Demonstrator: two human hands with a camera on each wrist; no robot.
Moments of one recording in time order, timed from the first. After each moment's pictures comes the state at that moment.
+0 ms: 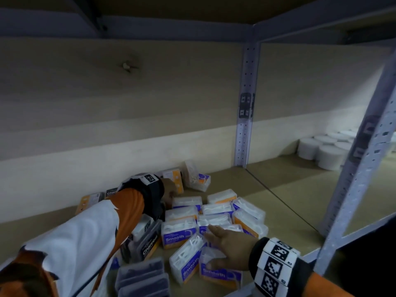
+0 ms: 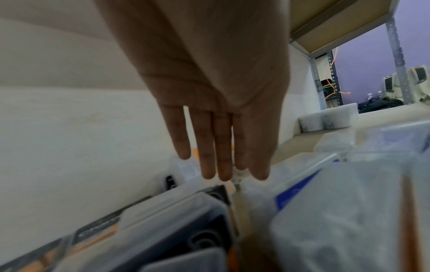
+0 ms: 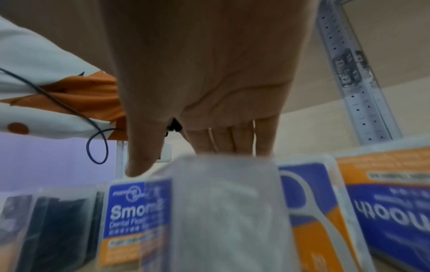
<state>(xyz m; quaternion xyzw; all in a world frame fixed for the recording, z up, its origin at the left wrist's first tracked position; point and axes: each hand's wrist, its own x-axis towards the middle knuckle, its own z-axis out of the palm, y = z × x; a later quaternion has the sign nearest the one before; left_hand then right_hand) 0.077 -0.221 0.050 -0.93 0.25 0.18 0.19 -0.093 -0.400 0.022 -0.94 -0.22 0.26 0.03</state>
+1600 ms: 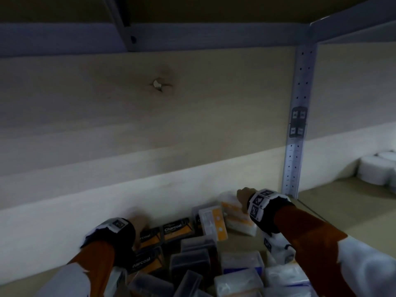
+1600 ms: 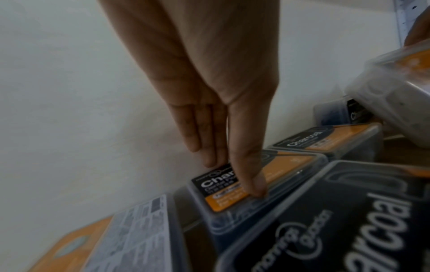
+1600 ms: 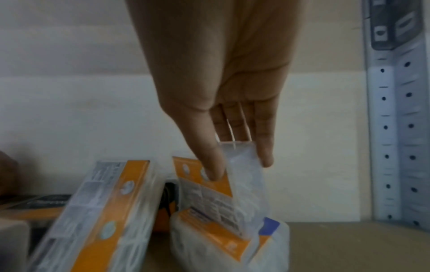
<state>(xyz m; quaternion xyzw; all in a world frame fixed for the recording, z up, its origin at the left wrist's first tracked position) 0.190 -0.050 0.011 -0.99 0.04 0.16 0.01 0.191 -0.369 0.034 -0.99 0.03 0.14 -0.09</state>
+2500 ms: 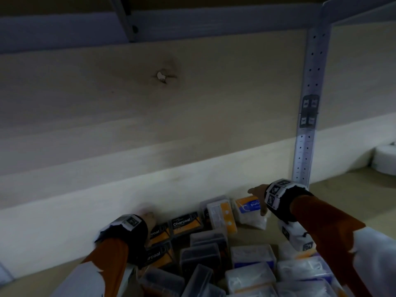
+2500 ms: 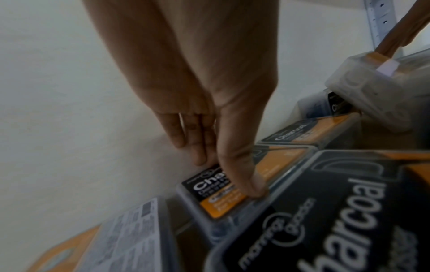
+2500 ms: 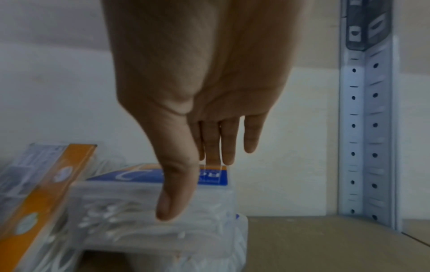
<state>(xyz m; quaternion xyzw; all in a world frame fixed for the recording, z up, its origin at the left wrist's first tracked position) 0.188 -0.058 0.000 -0.99 -0.04 0.15 -0.03 0.208 -0.401 0.019 -0.98 0.00 0.19 -0.07</state>
